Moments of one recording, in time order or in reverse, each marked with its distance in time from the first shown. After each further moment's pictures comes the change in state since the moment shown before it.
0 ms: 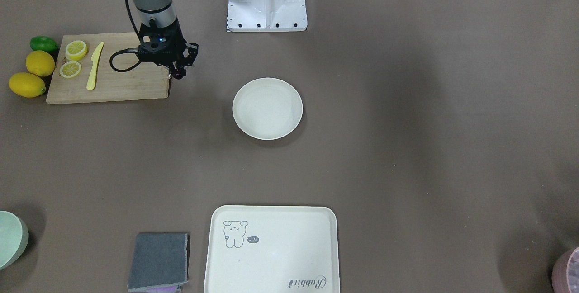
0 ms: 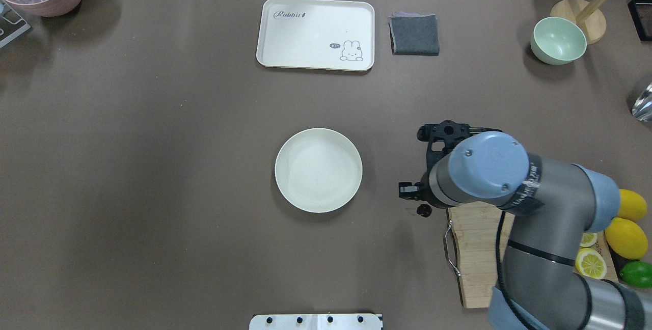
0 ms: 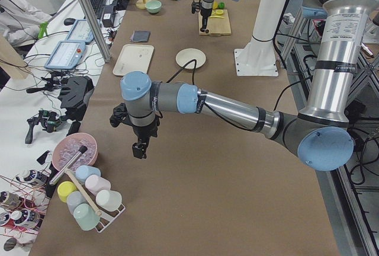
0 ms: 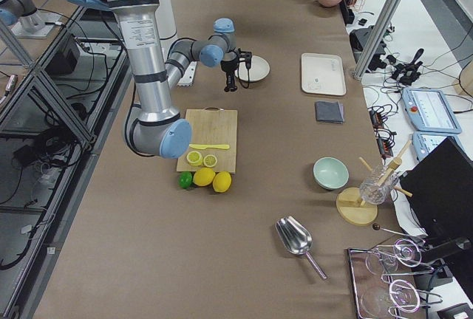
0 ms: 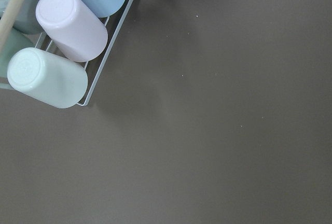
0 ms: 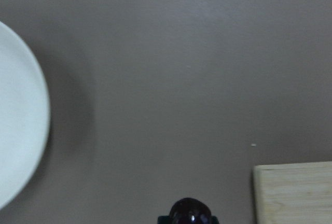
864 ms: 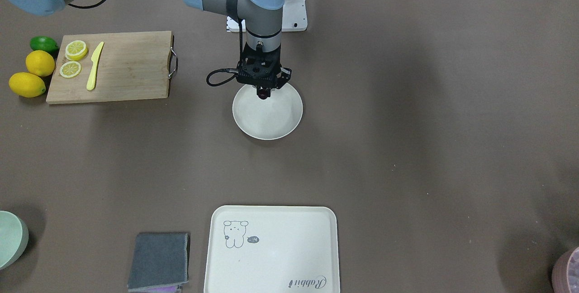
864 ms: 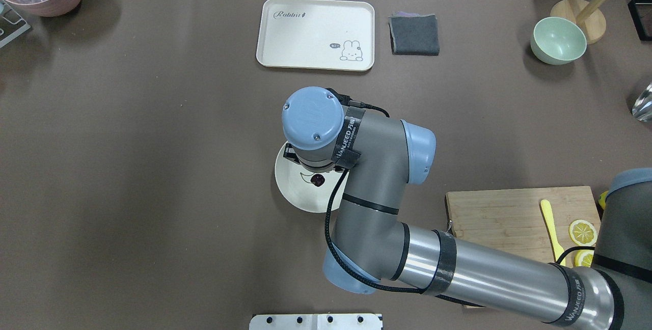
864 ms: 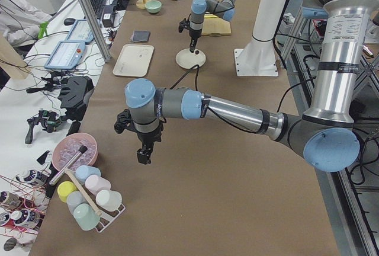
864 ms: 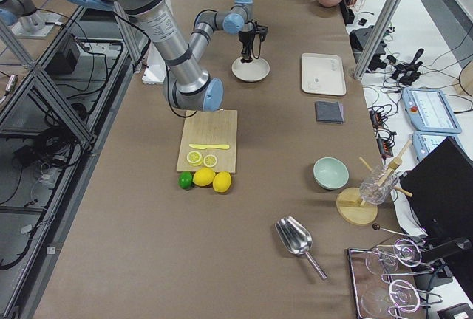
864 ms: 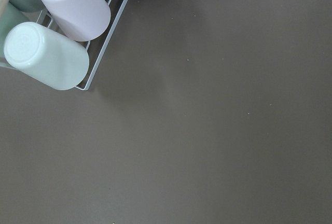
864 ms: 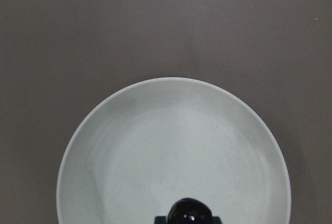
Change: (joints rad) left arm 0.001 0.030 0.001 -0.018 0.000 0.001; right arm -0.001 0.476 -0.434 -0.041 -0.011 0.206
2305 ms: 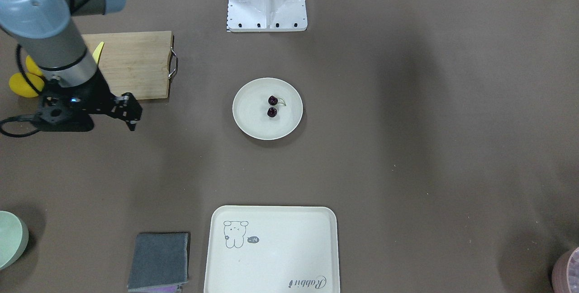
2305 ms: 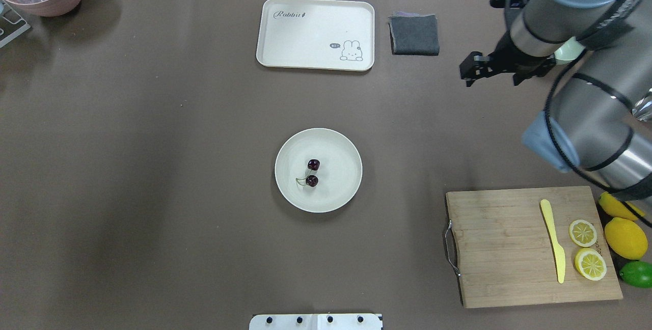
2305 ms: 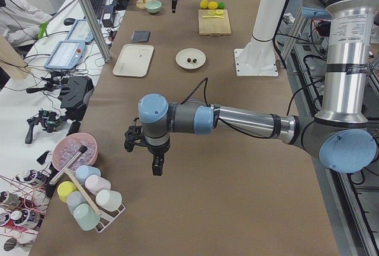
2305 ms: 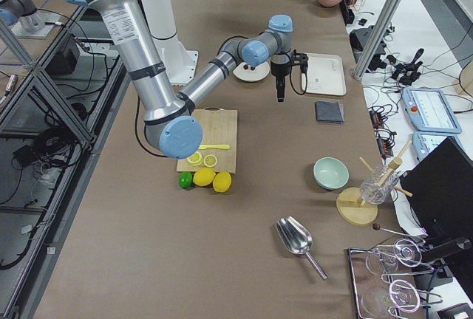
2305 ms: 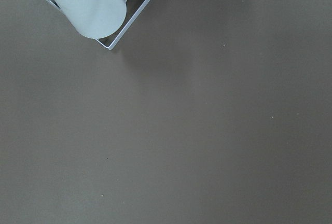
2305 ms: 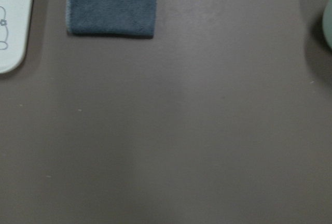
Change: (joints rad) left arm 0.007 0.112 0.014 -0.173 -0.001 -0.305; right arm 0.551 -0.485 0.290 0.009 0.313 -0.730
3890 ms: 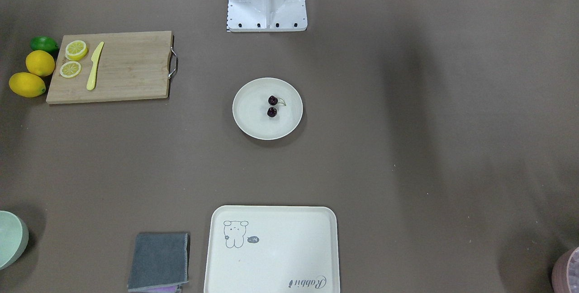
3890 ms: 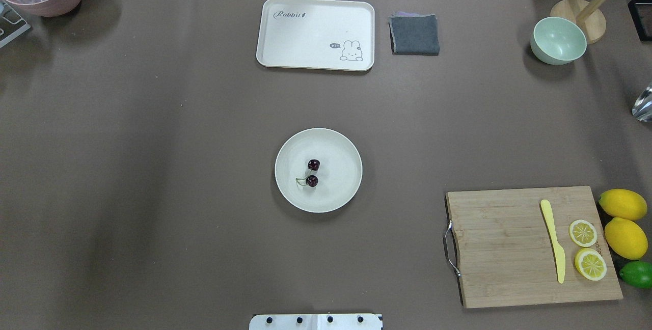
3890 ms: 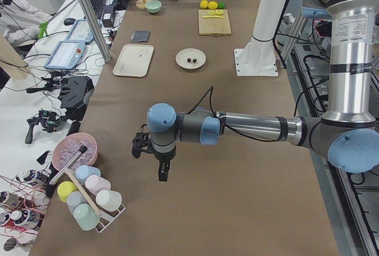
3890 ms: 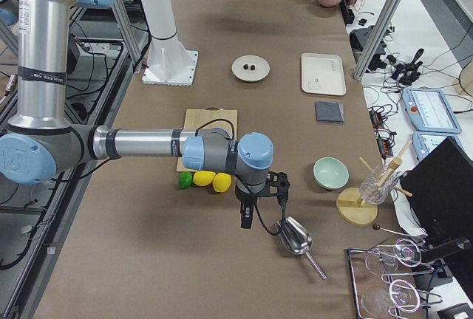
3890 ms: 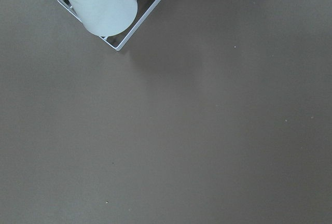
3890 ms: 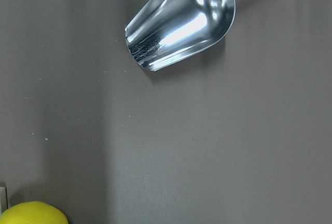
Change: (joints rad) left arm 0.030 0.045 0.010 -0.064 0.001 -0.008; right arm 0.610 -0.488 -0.140 0.031 0.211 -0.799
